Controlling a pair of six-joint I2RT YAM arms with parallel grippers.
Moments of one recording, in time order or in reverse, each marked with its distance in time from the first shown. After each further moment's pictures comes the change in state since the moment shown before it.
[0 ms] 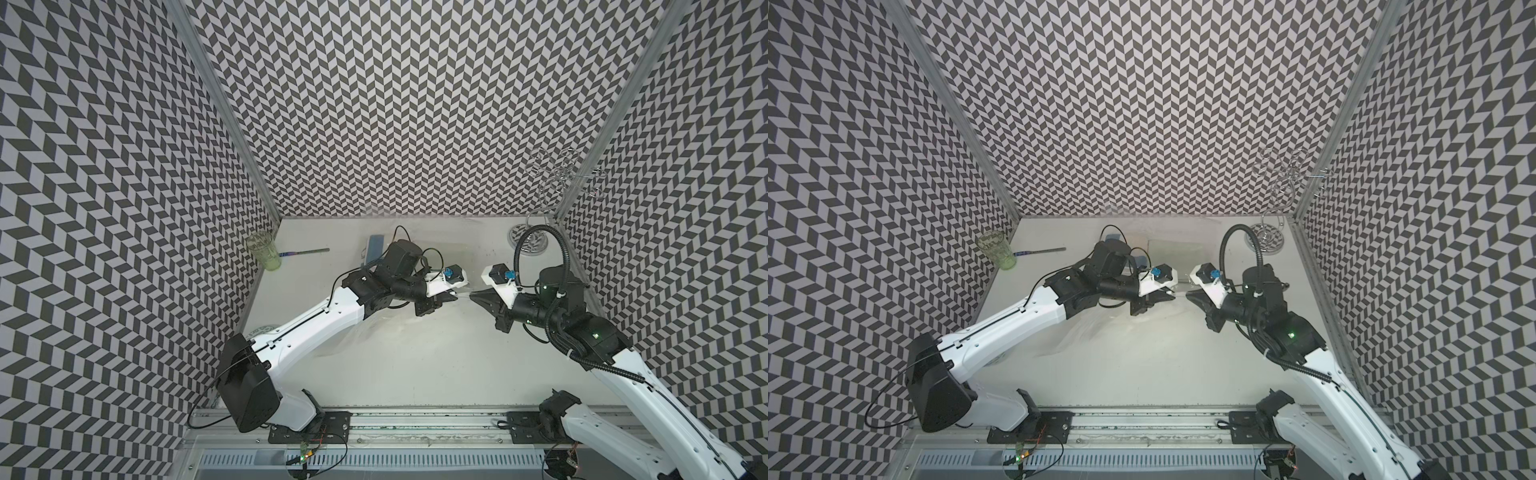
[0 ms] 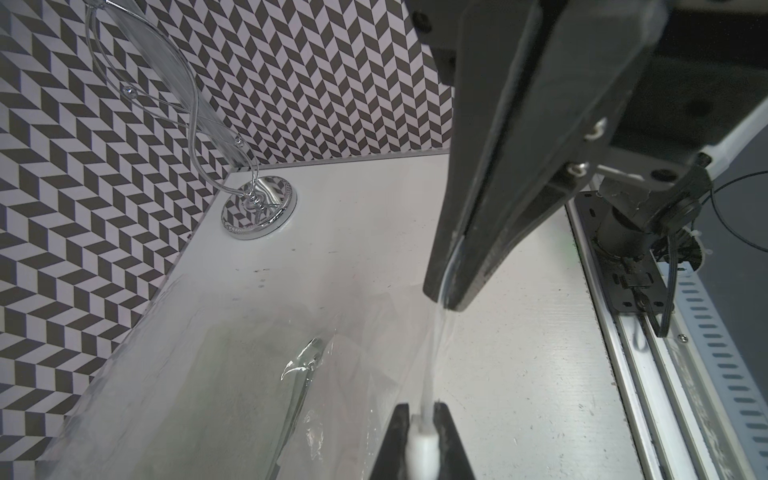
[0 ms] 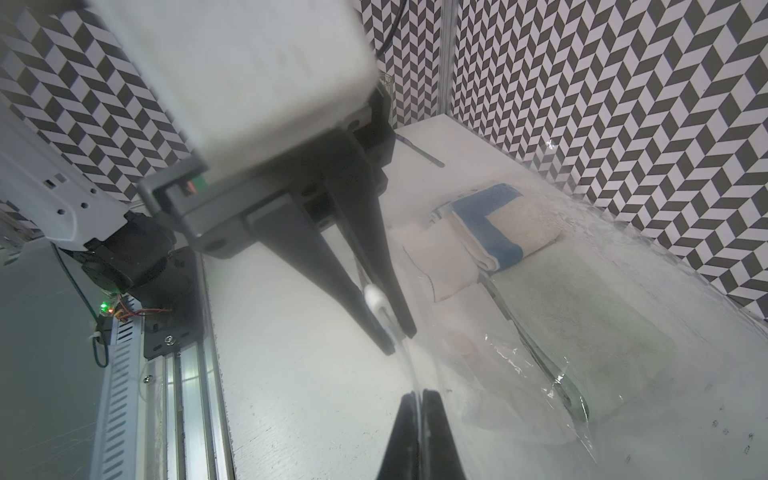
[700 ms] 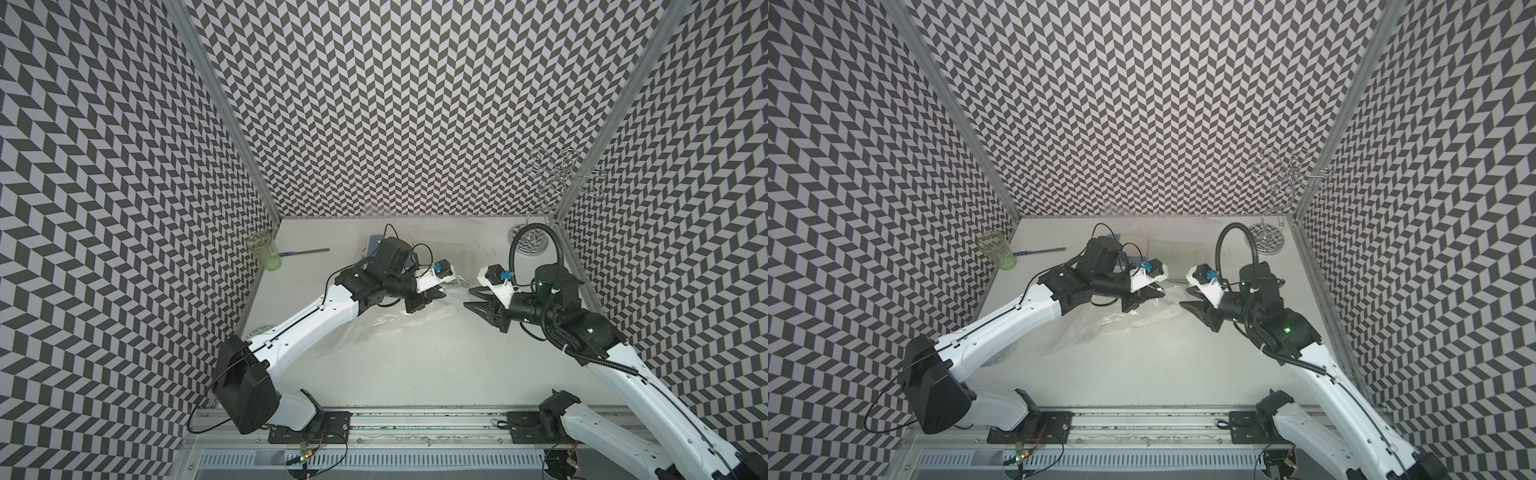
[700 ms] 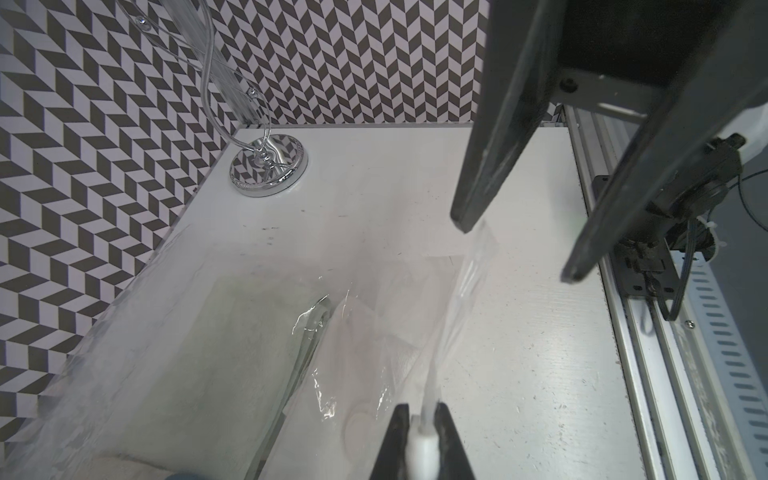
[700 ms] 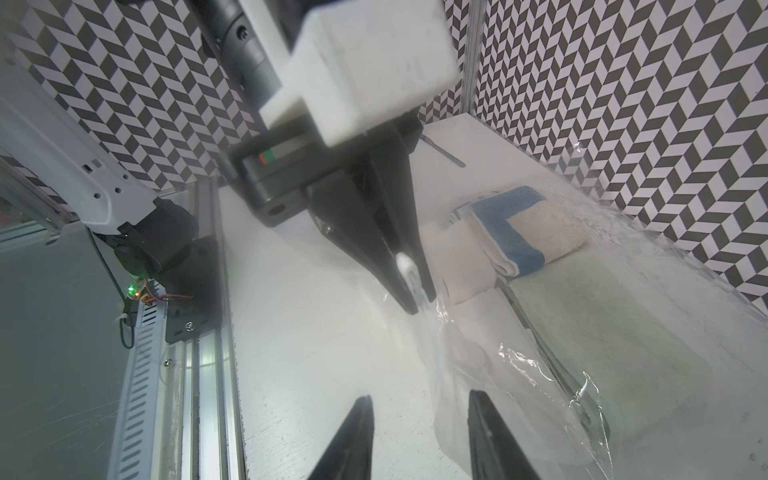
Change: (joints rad) left arm 0.060 -0.010 -0.015 -0.045 0.032 -0.011; right arm 0.001 0.056 0.000 0.021 -0.094 -0.033
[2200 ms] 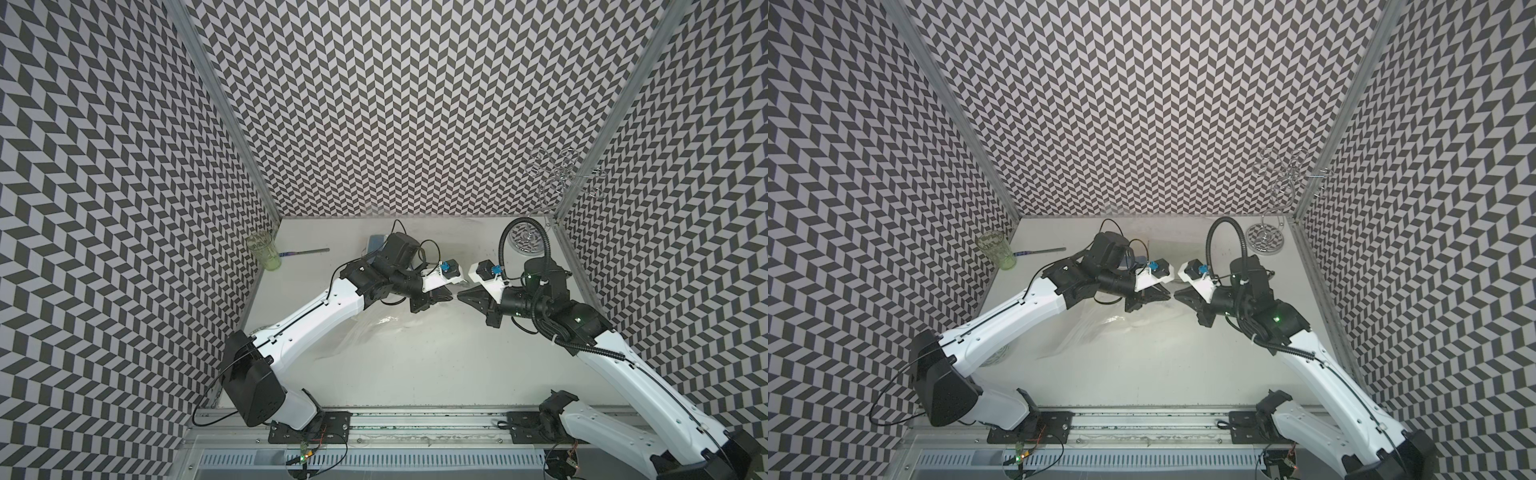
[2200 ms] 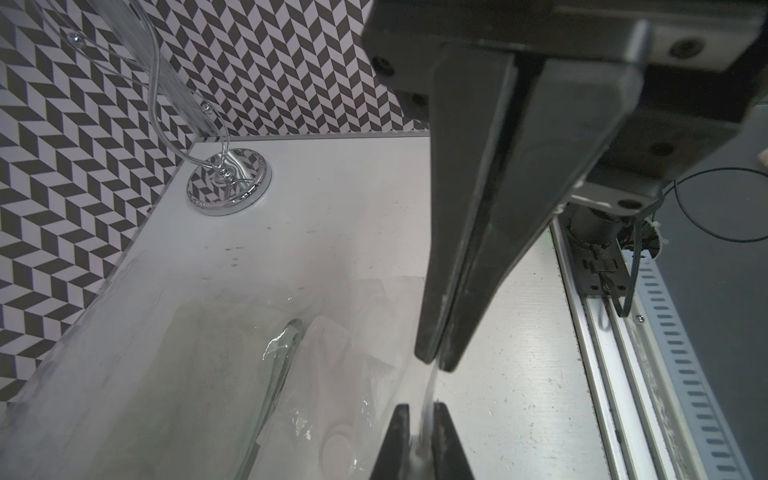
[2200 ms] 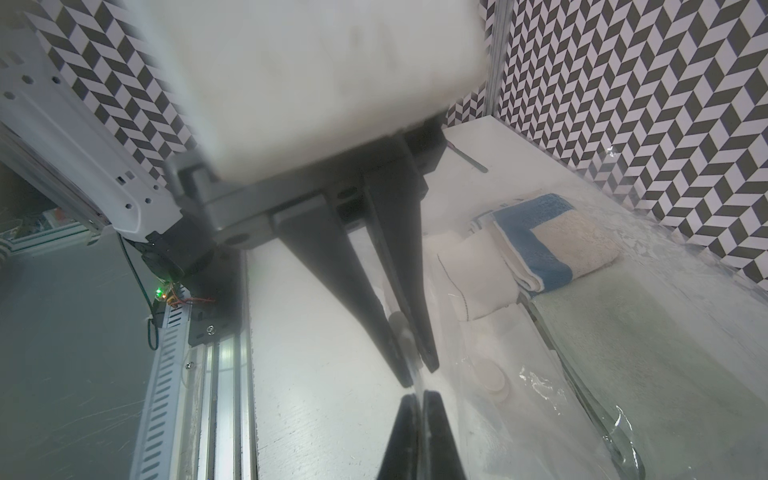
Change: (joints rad) left arm -0.028 0.049 0.112 -0.108 0.062 0.029; right arm 0.032 0.073 0.034 0.036 -0.041 0.012
